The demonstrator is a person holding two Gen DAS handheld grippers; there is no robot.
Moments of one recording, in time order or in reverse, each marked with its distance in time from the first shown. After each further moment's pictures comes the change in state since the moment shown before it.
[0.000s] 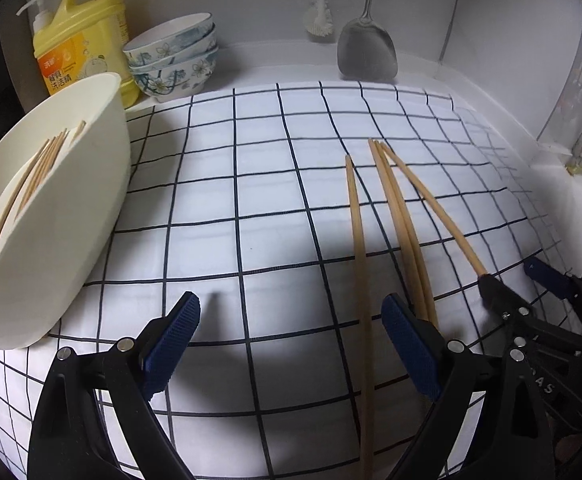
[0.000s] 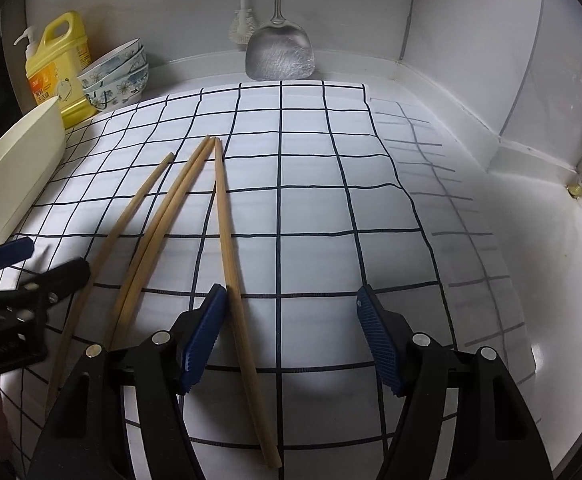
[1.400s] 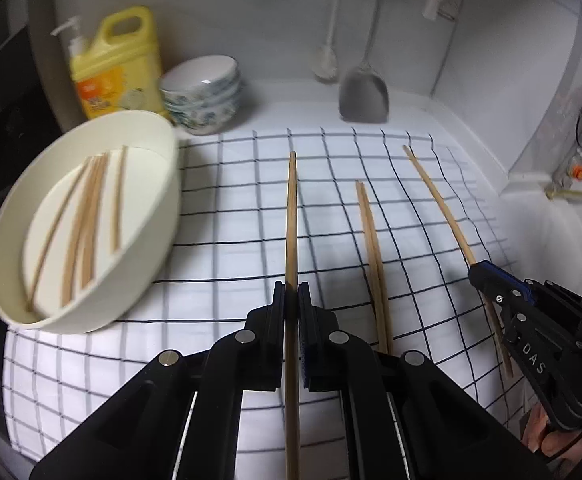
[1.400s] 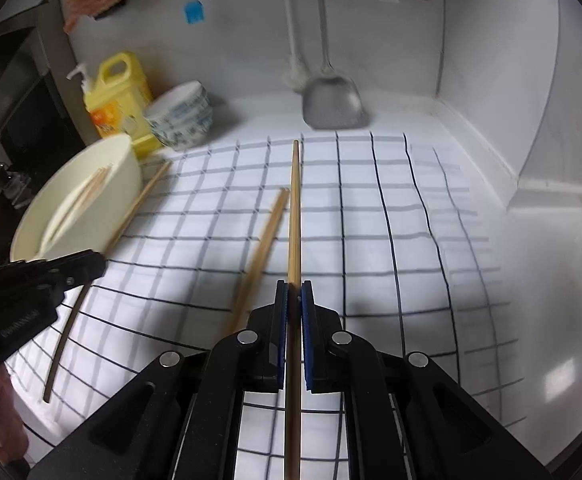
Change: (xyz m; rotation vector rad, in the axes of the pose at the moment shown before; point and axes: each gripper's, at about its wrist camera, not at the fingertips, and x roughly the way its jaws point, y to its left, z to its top) left arm -0.099 0.017 0.016 -0.057 -0.033 -0.008; right arm -0.076 0.014 0.031 -0.009 -0.047 0.193
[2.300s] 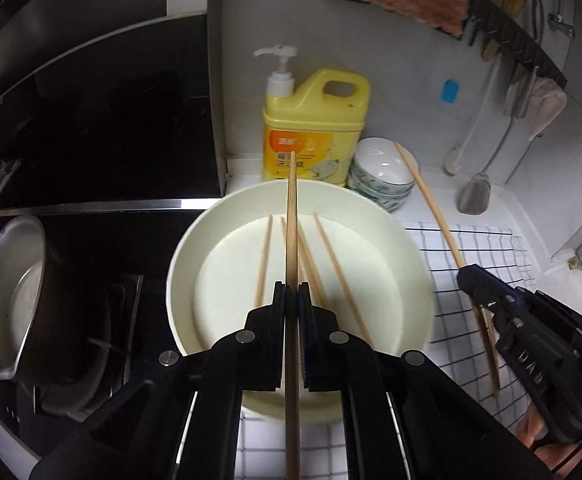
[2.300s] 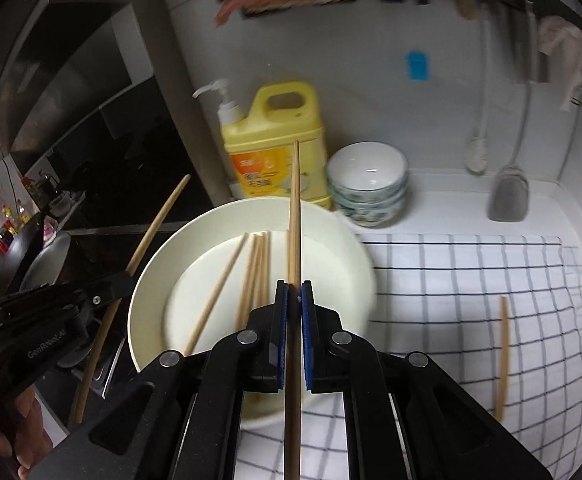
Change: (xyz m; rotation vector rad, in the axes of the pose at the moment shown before) left arm -0.061 0.251 0.067 -0.111 -0.072 0.037; right arm 0.028 0.265 0.107 -0.049 -0.056 0.135
